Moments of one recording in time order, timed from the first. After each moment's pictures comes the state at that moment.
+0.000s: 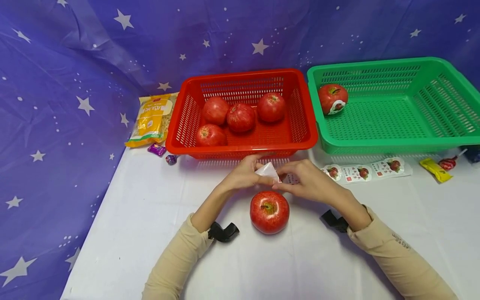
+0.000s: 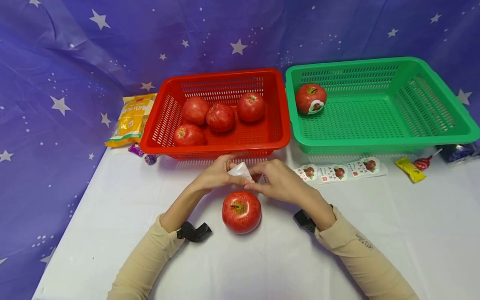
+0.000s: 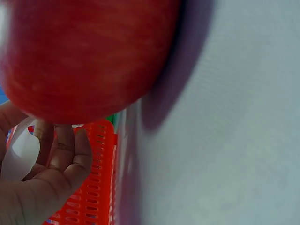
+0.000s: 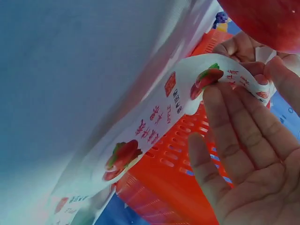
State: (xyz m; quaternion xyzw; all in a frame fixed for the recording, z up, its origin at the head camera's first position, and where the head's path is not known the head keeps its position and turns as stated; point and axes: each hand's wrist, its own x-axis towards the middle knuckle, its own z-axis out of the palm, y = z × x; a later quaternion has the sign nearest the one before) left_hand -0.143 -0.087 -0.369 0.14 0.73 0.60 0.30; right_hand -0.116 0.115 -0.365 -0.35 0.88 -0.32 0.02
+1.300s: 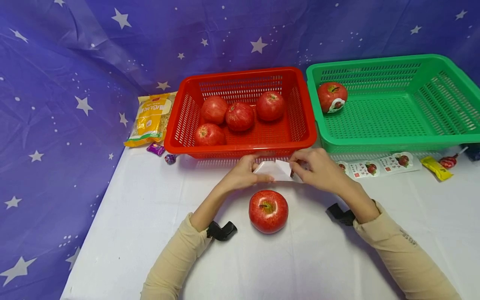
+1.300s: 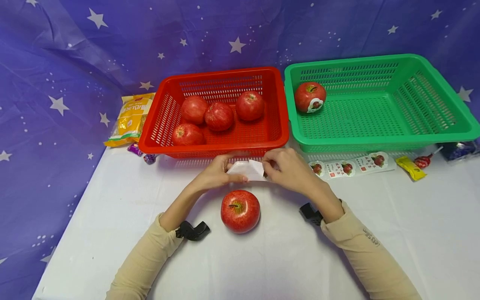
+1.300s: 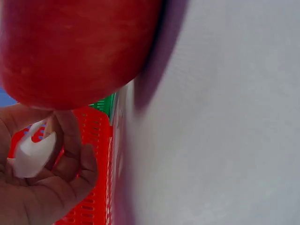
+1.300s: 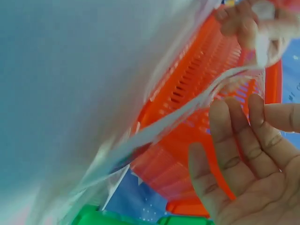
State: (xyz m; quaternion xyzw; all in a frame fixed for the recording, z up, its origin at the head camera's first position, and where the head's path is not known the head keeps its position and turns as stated) left_hand -0.143 -0.088 -0.378 0.15 0.77 0.56 0.27; right_hand -0.127 0.135 -0.361 -0.29 0.90 -0.32 -0.06
